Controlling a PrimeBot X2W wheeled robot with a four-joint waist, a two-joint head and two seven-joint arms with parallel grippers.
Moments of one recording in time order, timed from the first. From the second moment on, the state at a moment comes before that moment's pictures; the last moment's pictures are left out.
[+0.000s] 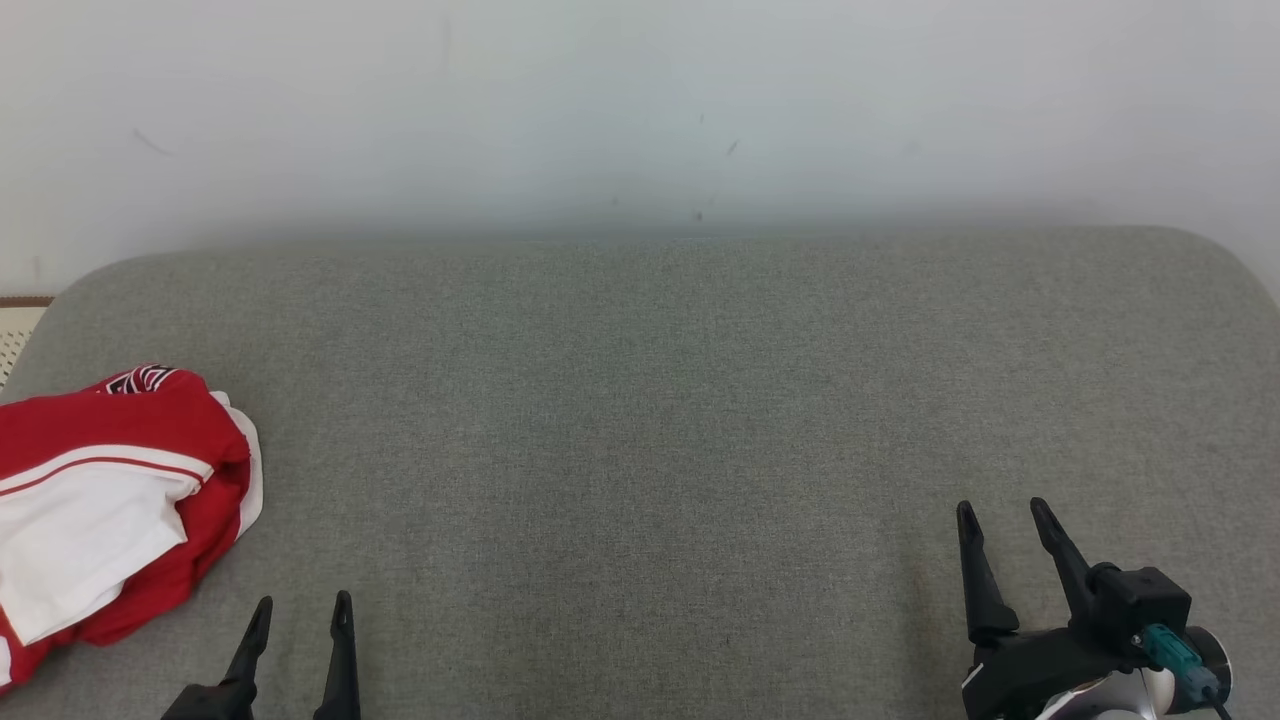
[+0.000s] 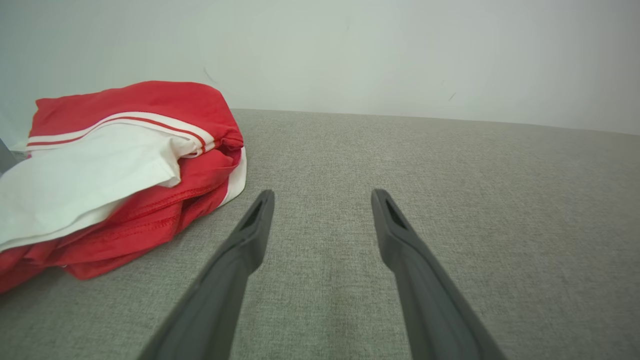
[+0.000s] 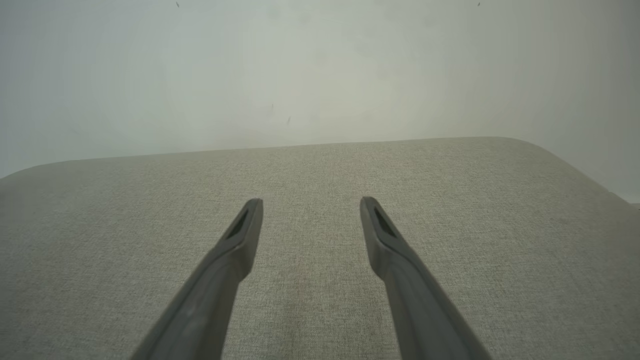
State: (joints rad) left arm -0.13 0.05 0.06 0.26 -0.04 -0.01 -0.26; right arm -0.17 -0.15 0.16 0.34 0.14 0.13 -0.26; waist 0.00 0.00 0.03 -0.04
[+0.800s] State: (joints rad) left arm -0.13 0.05 0.08 0.27 -0.06 0.01 -0.26; right arm -0.18 -0.14 0.20 0.32 0.14 0.13 -0.26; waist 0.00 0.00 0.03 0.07
